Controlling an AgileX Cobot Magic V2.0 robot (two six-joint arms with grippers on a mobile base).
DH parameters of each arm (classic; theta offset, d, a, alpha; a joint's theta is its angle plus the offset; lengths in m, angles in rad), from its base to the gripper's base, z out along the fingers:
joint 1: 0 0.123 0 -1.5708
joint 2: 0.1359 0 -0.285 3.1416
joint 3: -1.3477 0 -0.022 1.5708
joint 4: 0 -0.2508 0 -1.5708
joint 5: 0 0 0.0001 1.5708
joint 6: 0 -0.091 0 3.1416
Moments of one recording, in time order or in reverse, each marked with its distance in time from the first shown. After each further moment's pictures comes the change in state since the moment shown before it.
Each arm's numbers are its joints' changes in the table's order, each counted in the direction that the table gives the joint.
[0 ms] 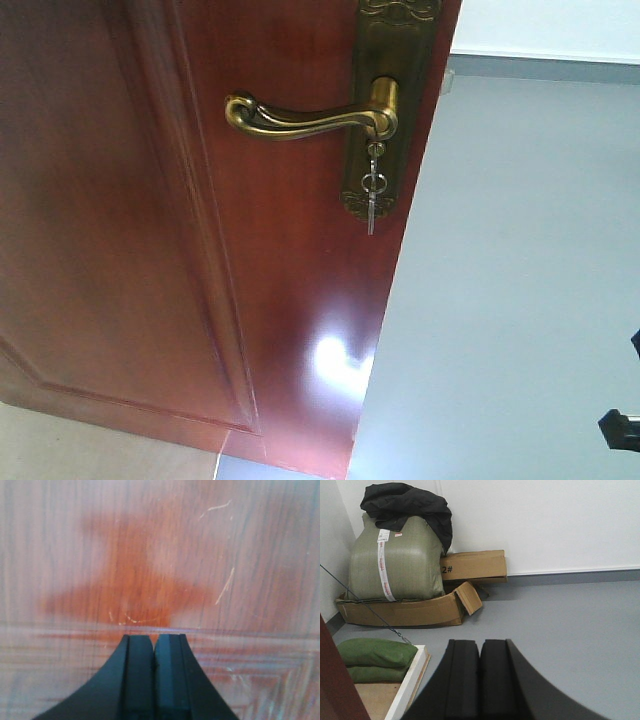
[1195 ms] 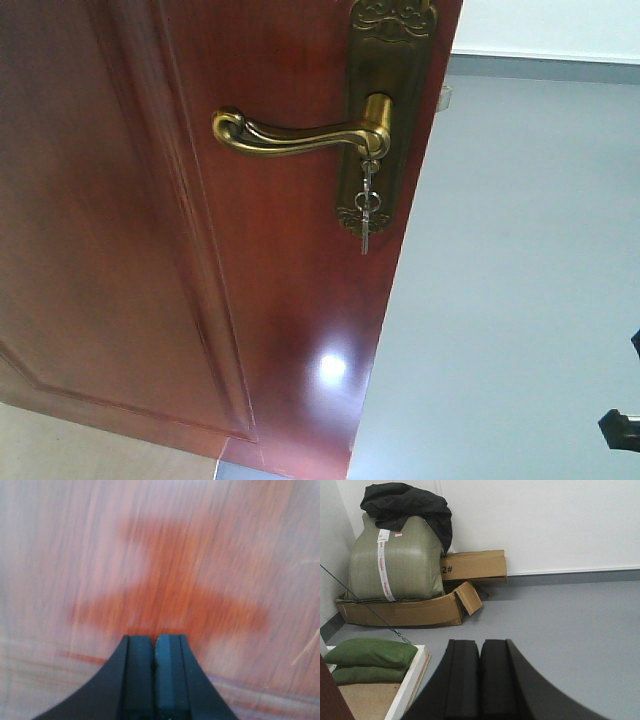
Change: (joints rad) left arm 0.000 0.012 0.061 -1.733 0.104 1.825; right arm 0.000 0.000 0.000 0.000 0.000 0.000
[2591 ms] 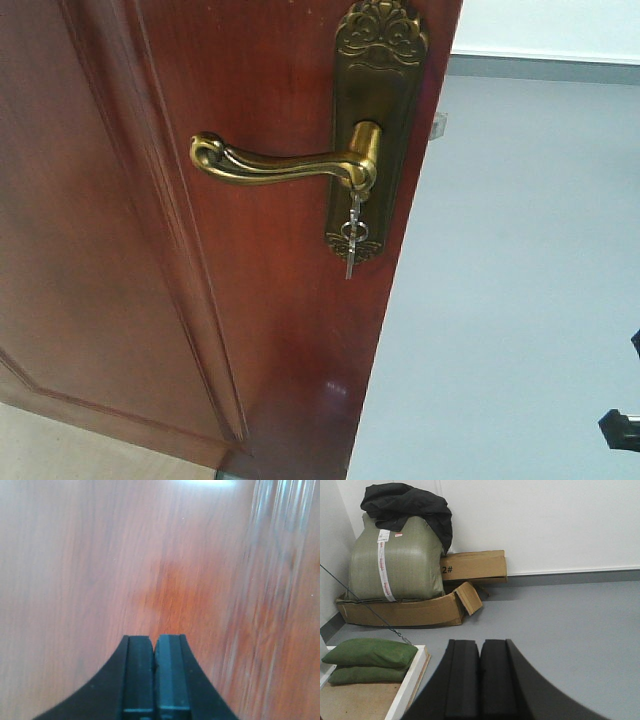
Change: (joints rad) left arm 0.000 -1.024 -1.112 0.000 0.217 -0.051; right arm 0.000 0.000 0.000 0.000 0.001 0.000
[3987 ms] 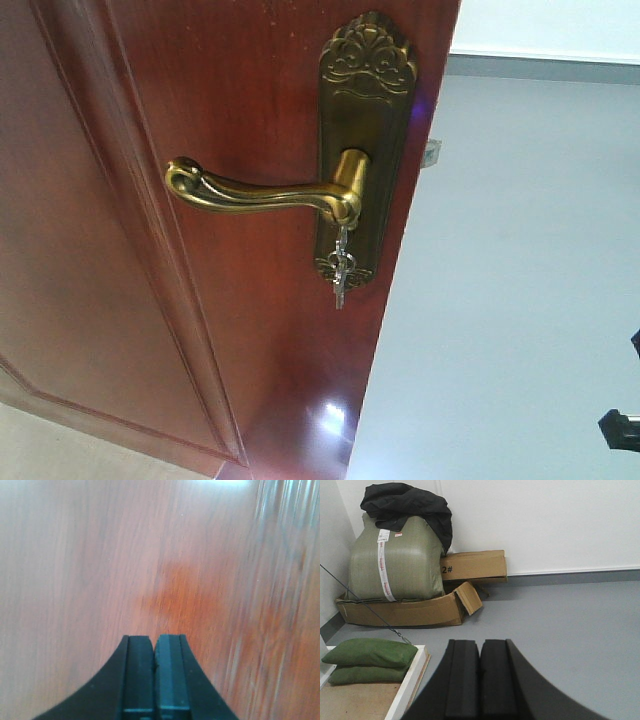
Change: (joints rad) left arm 0.000 0.000 0.000 0.000 0.001 0.000; right arm 0.000 0.000 0.000 0.000 0.000 0.000
